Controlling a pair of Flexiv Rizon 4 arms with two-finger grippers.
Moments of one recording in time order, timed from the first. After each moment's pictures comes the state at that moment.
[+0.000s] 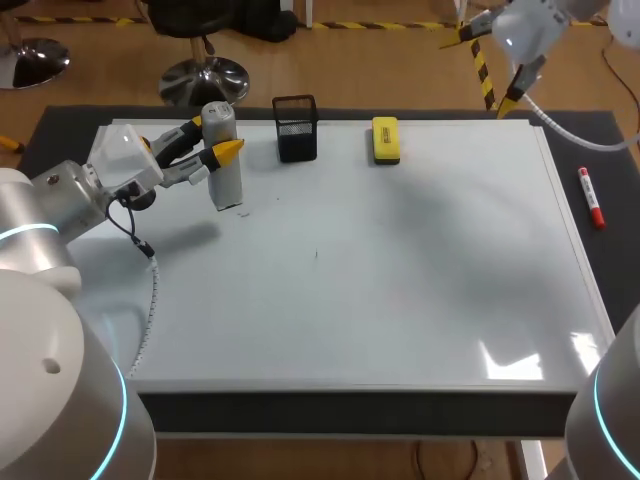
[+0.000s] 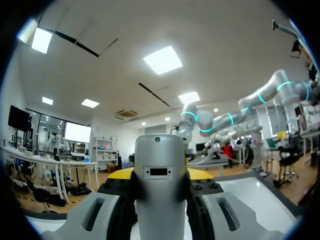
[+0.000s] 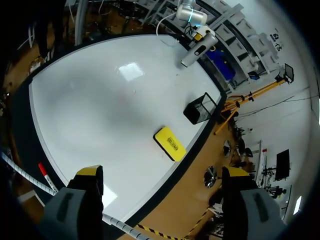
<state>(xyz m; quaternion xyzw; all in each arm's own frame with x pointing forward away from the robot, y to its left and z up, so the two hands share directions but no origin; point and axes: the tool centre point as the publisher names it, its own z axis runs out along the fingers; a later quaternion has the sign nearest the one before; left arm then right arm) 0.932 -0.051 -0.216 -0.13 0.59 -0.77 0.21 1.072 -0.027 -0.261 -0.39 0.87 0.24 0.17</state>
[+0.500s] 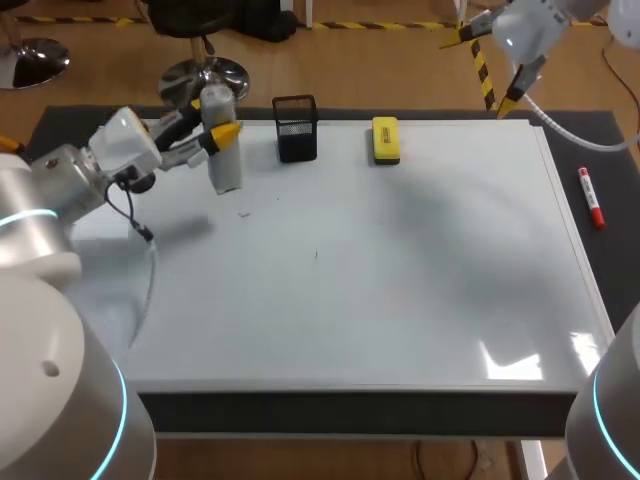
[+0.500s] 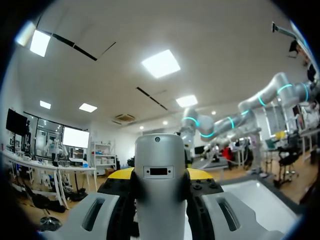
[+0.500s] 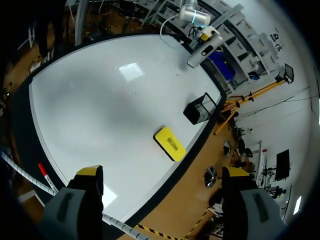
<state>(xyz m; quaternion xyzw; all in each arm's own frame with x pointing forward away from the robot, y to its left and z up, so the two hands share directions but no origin) 0.952 -0.053 -0.189 -0.11 0.58 -0.78 0.21 1.071 -0.027 -0.261 -0.39 0.87 0.24 0.17</state>
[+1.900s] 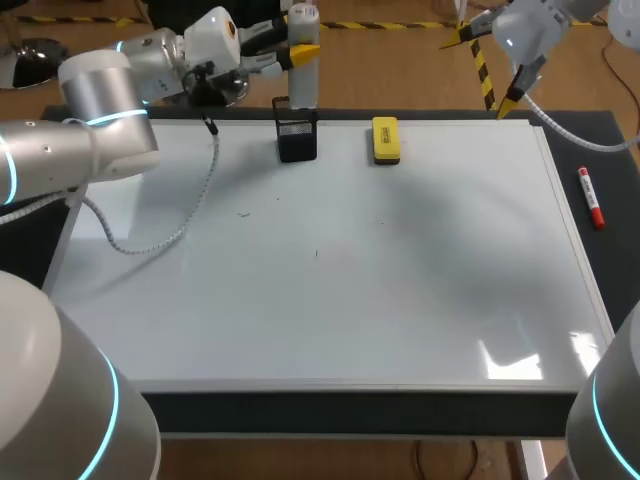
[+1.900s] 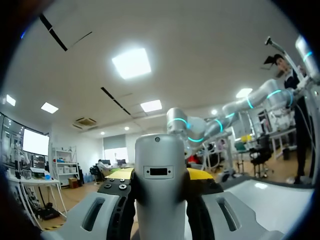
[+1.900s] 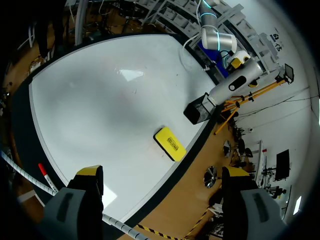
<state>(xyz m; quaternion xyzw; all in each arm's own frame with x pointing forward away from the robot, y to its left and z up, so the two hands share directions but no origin) 1.078 -0.182 -0.150 0.03 0.59 -0.80 0.09 1.071 -0.027 -0.261 -0.39 0.87 0.24 0.17</state>
